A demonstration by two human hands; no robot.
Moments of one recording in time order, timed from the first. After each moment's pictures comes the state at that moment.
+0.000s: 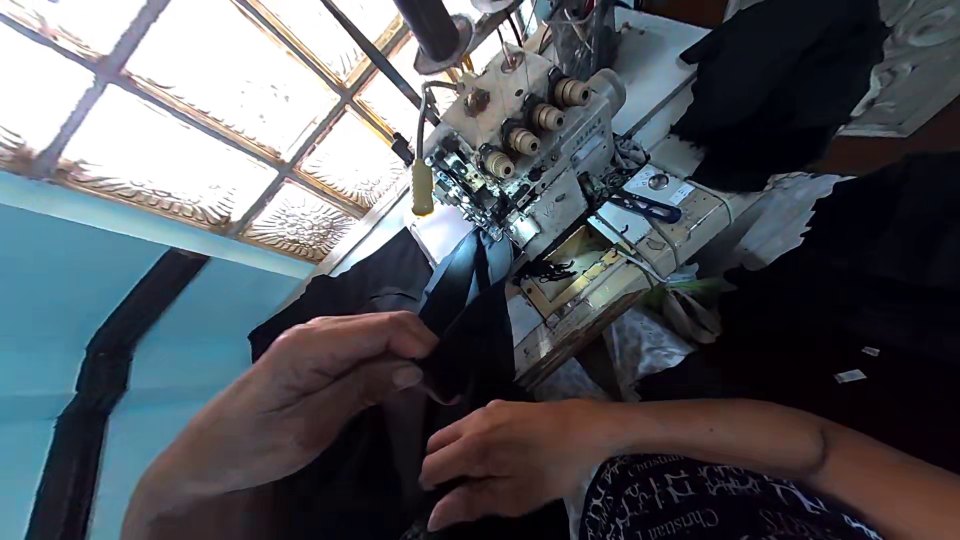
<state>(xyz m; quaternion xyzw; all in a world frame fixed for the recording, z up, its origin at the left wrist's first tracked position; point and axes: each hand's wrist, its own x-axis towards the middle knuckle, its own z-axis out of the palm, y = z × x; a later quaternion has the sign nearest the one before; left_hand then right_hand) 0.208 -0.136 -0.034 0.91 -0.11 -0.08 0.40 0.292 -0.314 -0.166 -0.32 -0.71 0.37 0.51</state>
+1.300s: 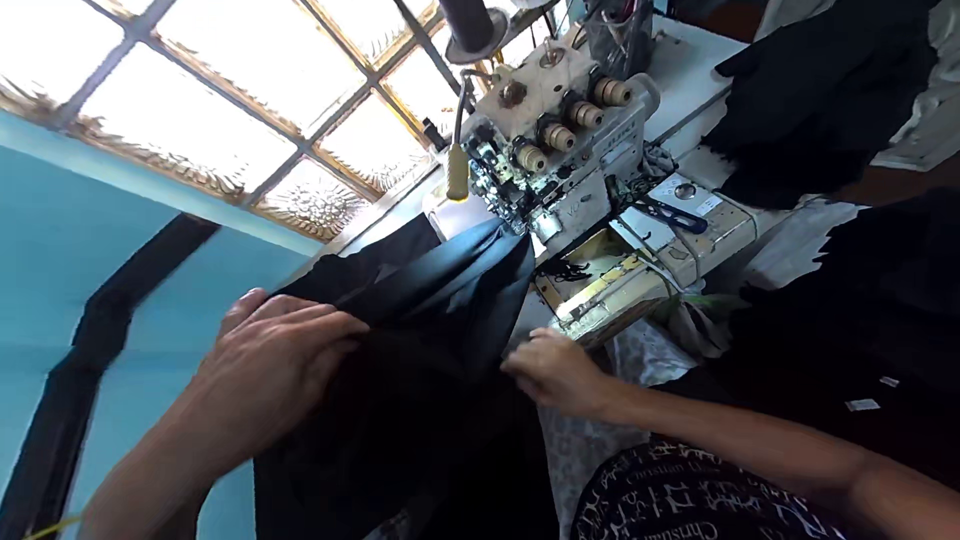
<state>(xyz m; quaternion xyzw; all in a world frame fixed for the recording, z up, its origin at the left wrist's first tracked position) 0.147 -0.100 -0.043 1.00 0.06 -0.01 -0.07 0.301 -0.301 -0.264 -0.62 -0.62 0.05 0.48</state>
